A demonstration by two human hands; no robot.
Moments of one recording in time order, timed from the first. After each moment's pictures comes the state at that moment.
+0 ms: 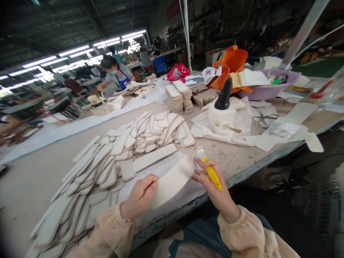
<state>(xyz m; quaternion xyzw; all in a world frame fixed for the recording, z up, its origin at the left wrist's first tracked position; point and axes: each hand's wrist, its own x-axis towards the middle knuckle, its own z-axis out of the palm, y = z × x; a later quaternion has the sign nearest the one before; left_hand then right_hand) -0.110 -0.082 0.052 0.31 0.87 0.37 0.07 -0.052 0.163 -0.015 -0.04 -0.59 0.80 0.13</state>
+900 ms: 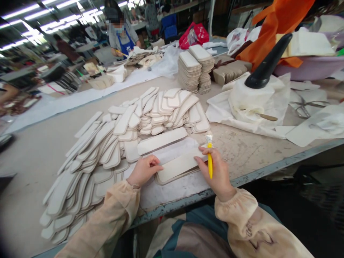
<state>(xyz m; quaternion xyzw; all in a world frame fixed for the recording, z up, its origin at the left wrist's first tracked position) -0.158 -0.120 -0.018 0.09 0.90 0.38 0.16 -0.091 0.137 -0.043 -0.08 -0.86 0.44 0.23</state>
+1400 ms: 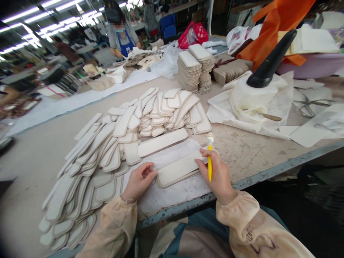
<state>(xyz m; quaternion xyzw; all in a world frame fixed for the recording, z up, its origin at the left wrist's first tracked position) -0.132 -0.142 -0.030 0.08 0.92 0.38 0.08 -0.094 0.138 -0.057 -0.06 -0.88 0.40 0.24</state>
